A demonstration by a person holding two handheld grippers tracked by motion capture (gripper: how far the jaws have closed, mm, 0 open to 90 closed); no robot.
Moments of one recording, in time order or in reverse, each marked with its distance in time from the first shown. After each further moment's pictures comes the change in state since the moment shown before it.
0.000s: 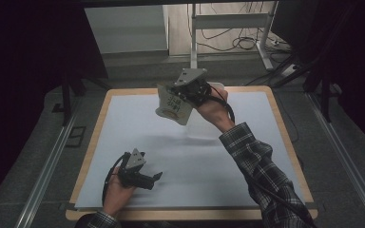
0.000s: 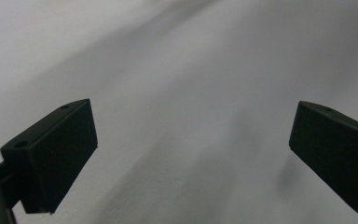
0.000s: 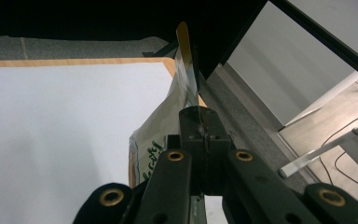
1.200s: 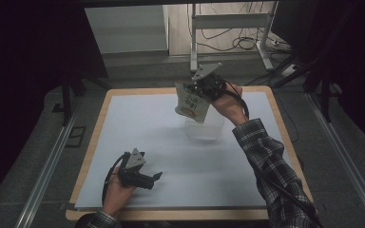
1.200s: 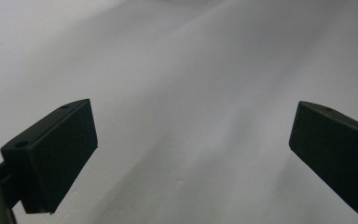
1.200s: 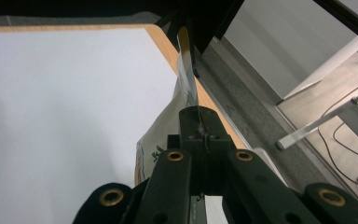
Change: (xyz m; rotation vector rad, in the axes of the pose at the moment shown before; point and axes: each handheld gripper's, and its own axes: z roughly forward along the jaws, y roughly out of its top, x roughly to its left) left arm 0.001 0.000 0.000 -0.001 0.001 -0.001; right arm -0.041 -0.036 -0.006 0.088 -0.003 0.037
